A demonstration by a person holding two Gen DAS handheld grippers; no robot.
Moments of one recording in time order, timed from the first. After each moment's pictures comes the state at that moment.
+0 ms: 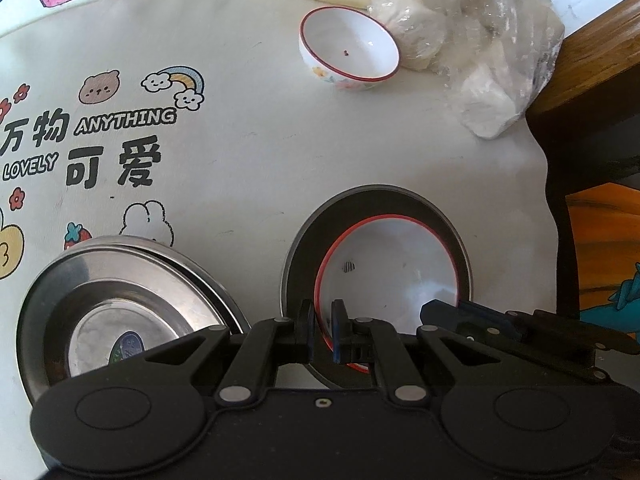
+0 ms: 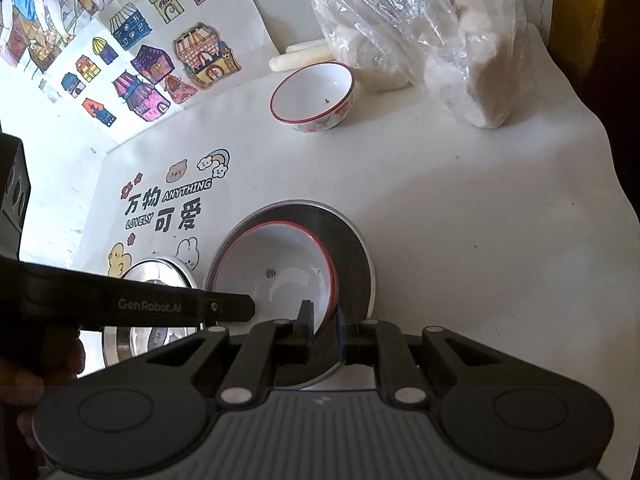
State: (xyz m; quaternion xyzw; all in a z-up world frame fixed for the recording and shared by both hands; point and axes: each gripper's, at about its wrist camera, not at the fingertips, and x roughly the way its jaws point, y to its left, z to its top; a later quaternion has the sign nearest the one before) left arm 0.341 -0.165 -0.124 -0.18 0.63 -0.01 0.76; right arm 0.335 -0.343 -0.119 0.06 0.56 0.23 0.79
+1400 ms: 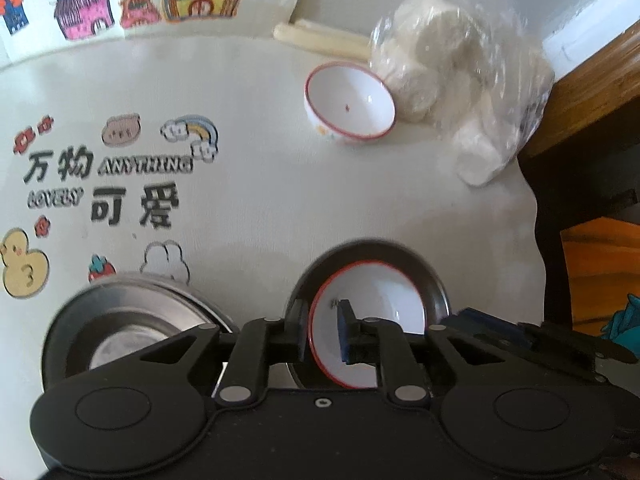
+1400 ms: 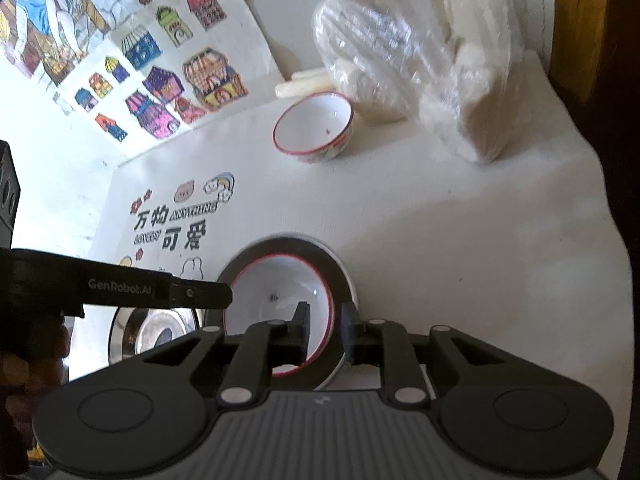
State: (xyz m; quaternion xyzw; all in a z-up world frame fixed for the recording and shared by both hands) left arm 0.344 -0.158 -0.090 -0.19 0.58 0.01 0.79; right arm 0.341 -0.360 -0.100 0.06 0.54 0.24 0.81
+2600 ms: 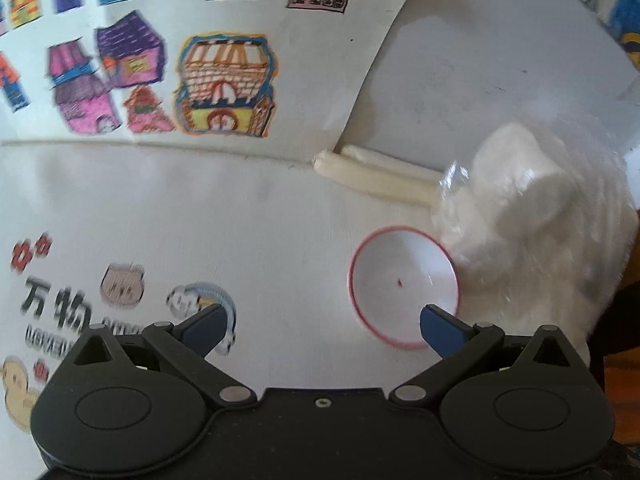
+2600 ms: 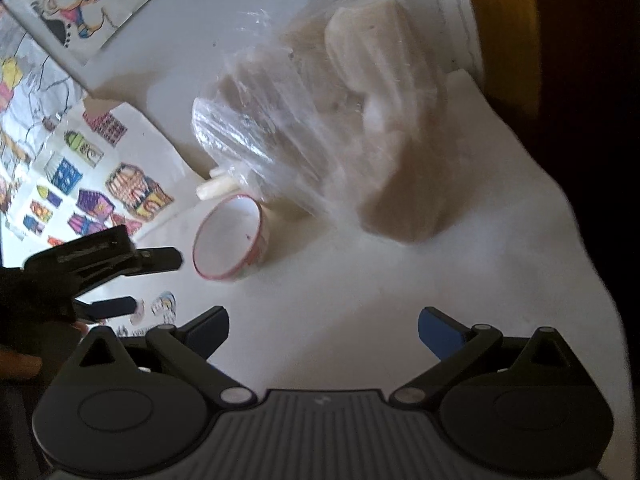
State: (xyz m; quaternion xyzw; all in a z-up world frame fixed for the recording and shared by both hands) left arm 0.458 -0.122 -0.109 -0.18 0.51 0.10 0.84; right arm 0.425 -0.396 -0.129 0.17 0.50 0.18 0.83
